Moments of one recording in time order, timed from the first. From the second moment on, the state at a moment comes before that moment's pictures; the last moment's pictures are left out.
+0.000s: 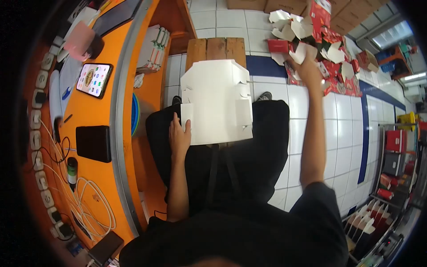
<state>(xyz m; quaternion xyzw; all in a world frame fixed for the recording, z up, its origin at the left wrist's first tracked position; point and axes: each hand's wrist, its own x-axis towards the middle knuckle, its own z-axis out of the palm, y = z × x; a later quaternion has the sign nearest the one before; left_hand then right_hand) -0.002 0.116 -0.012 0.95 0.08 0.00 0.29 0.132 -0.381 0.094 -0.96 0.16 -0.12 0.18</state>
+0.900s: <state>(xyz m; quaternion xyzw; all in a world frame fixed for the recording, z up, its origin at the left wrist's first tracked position) -0.018 0.079 -0.017 0.96 -0.09 -0.02 0.27 -0.043 -0.111 -0.017 -0.98 0.04 -0.01 0.21</state>
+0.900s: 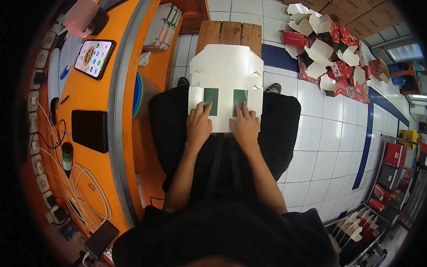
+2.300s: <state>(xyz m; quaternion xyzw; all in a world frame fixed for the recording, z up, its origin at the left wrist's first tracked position) 0.002 0.008 0.007 0.76 -0.08 -0.26 0.59 -0.041 -0.122 0.000 -0.79 0.27 -0.08 0.54</state>
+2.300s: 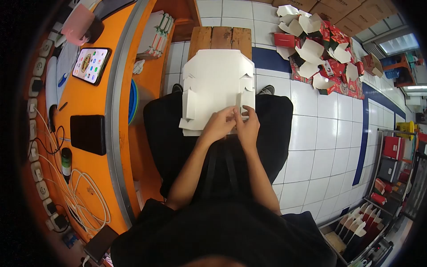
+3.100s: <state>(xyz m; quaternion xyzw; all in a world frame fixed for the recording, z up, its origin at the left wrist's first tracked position) 0.039 0.098 0.059 0.66 0.09 -0.27 0.70 -0.045 -0.133 0.028 -0.88 0.14 -0.17 0.42</state>
